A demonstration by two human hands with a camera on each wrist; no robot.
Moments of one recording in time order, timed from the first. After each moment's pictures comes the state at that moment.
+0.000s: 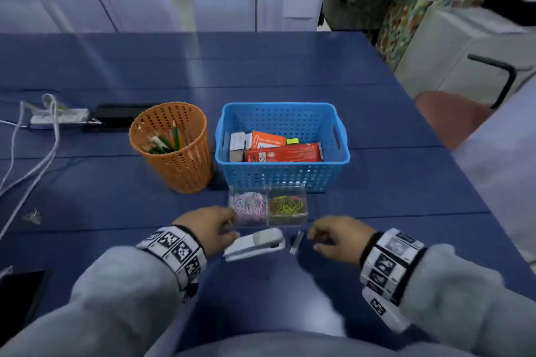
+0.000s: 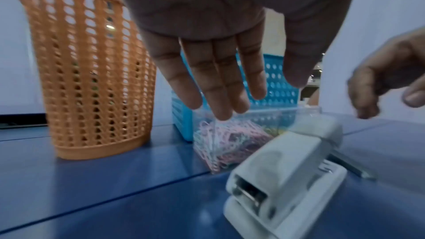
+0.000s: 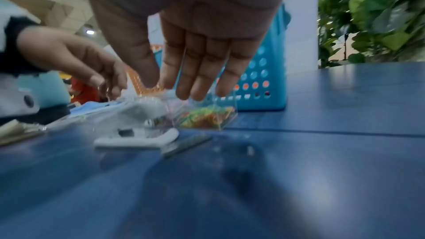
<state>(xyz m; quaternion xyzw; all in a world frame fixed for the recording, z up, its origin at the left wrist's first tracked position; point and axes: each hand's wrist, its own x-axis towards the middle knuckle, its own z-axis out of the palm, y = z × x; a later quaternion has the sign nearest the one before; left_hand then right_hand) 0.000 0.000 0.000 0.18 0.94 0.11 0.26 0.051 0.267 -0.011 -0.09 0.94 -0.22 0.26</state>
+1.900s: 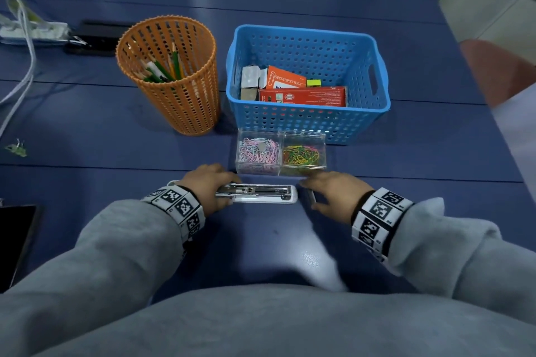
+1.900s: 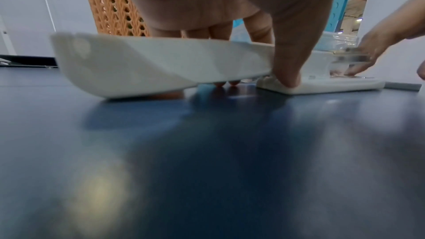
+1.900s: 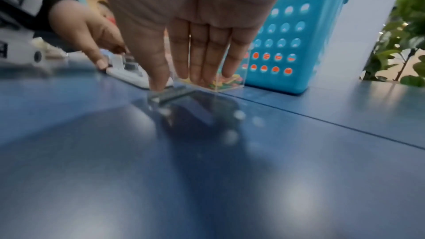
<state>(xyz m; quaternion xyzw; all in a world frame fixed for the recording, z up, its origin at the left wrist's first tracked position) -0.008 -0.034 -0.080 0.18 0.93 0.16 0.29 0.025 0.240 -0.052 -0.19 0.94 -0.09 0.26</state>
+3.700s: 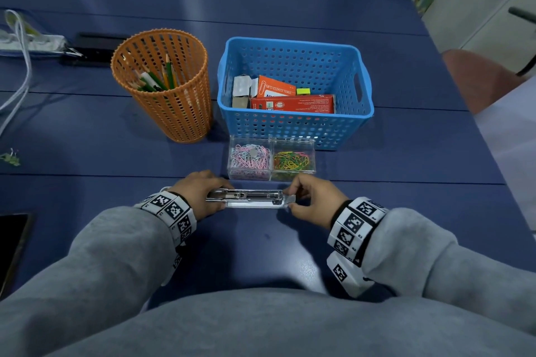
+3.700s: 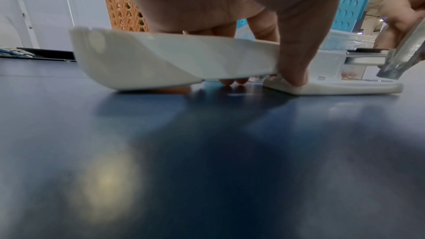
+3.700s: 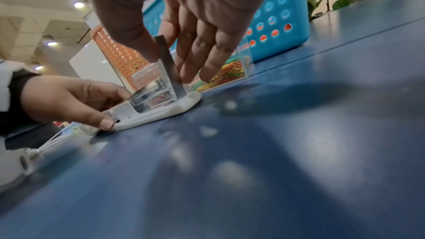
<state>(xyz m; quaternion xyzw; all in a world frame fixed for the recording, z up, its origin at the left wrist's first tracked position) -0.009 -0.036 -0.084 0.17 0.92 0.22 0.28 0.040 0.226 -0.060 -0.04 0.89 -0.40 0.19</state>
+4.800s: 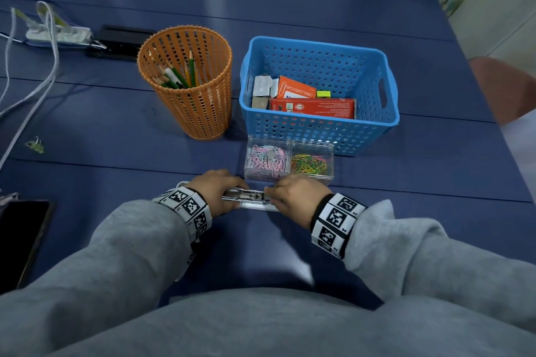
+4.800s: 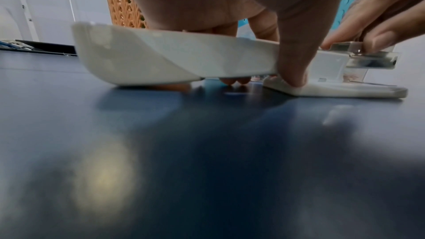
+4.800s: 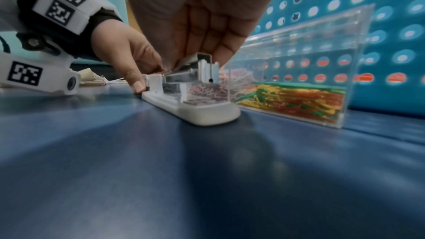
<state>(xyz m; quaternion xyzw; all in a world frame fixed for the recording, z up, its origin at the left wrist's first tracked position) -0.007 -0.034 -0.076 0.16 0.93 0.20 0.28 0.013 0.171 -0.059 -0.32 0.93 -0.11 0.13</state>
